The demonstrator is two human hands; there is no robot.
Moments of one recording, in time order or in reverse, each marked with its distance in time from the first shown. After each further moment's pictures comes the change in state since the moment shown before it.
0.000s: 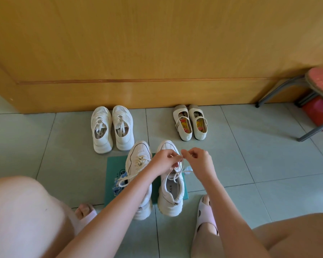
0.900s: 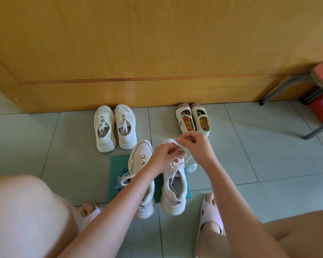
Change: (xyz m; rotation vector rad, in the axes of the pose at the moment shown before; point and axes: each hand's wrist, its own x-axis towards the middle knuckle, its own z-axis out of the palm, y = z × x) left_hand 0.000 -0.003 -0.007 -0.093 0.033 0.212; right_hand 0.017 -0.032 -0.009 0.198 -0.108 -0.174
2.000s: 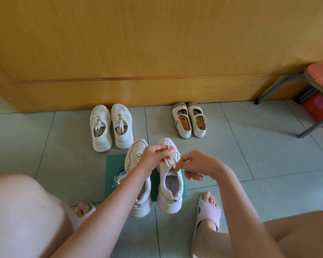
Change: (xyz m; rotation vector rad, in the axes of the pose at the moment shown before) left_hand -0.009 -0.013 -0.005 -0.360 0.118 -0.208; right_hand -0.026 -0.004 -0.025 -0.330 -0.654 0.268
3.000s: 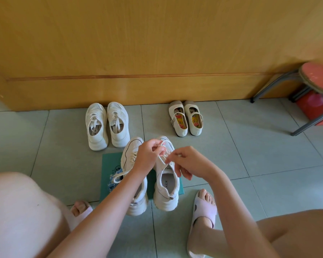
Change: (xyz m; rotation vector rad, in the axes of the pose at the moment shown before) left_hand 0.005 -0.007 0.002 0.408 0.217 0.263; right_hand -0.010 -0.009 0.014 0.096 0.124 -0.156
